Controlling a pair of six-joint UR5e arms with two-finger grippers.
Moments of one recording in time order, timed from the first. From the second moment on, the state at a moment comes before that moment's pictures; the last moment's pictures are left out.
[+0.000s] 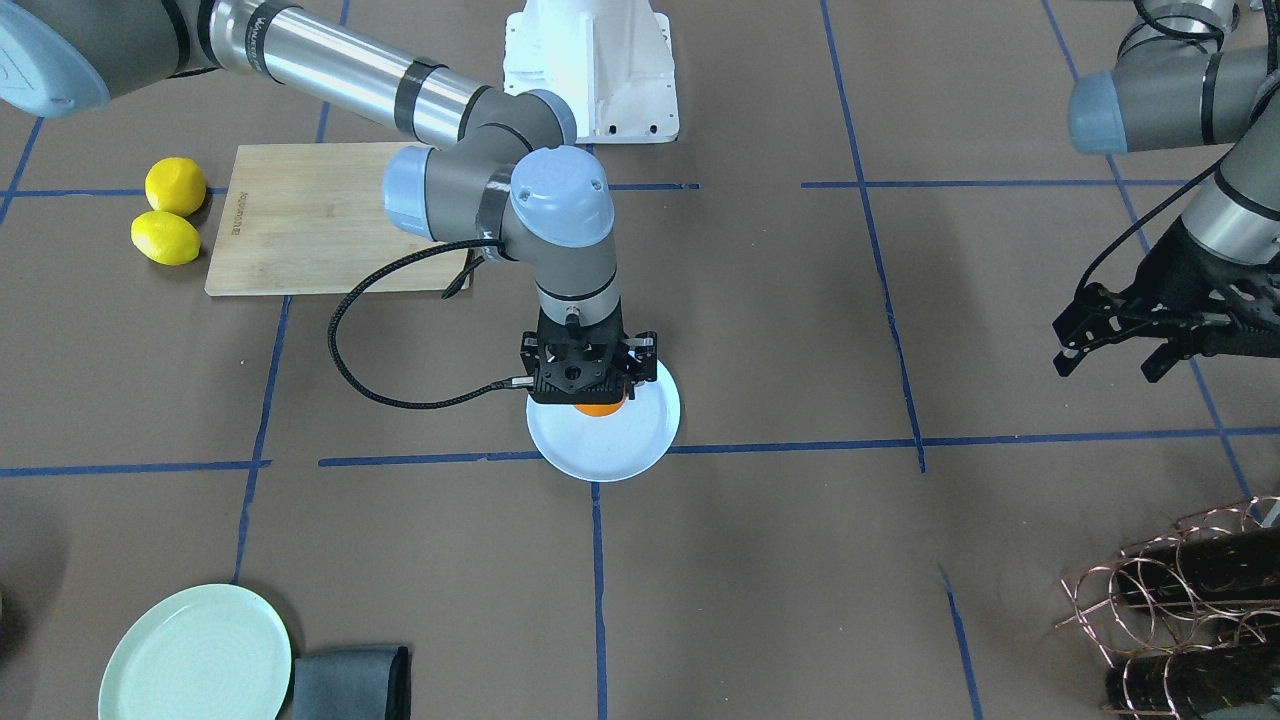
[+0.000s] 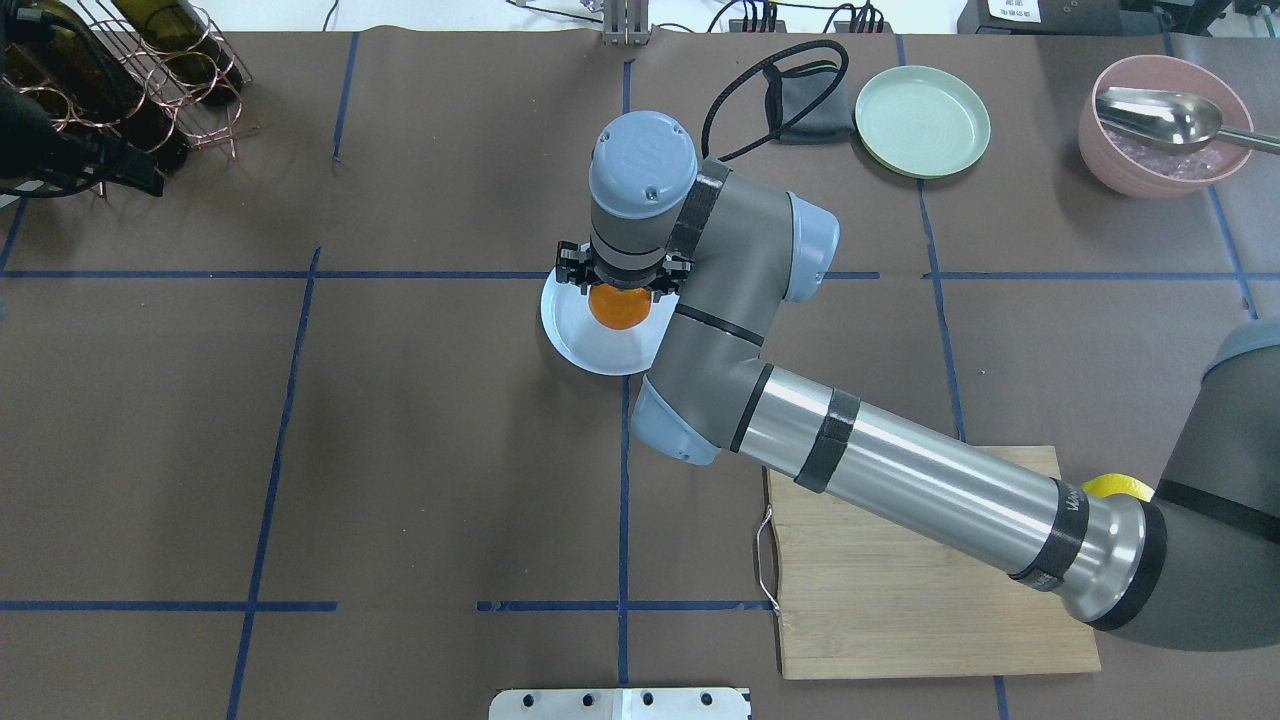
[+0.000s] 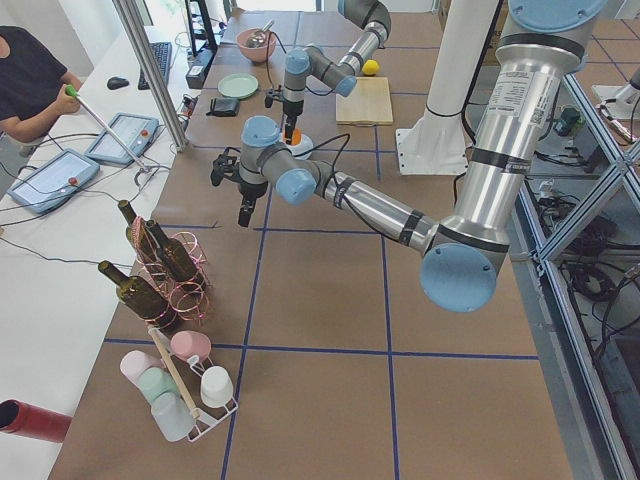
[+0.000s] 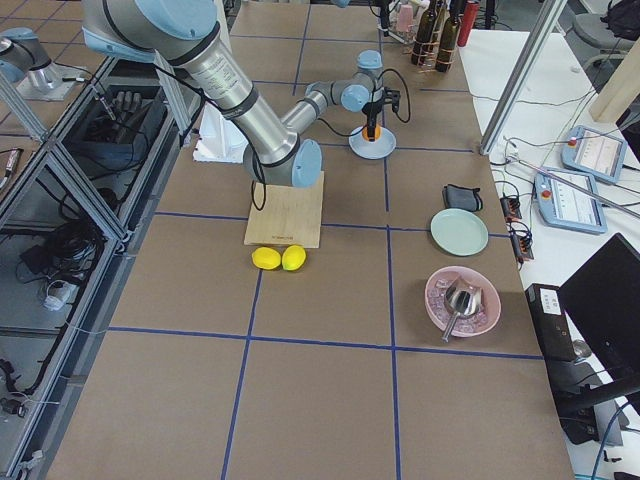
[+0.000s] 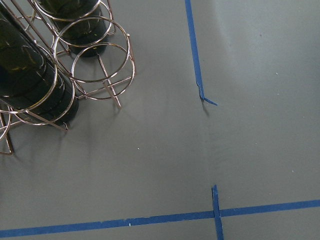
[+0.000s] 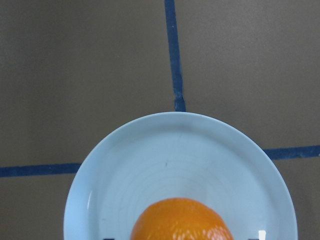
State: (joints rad) left arm -1.14 -1.77 -1.75 -1.91 -2.14 -0.68; right arm 0.59 -0.63 1.25 -1.37 1.85 1.27
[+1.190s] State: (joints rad) left arm -1.34 -1.73 -1.66 -1.78 -2.10 -0.20; right arm 0.89 -0.87 1.58 -1.60 2.07 0.95
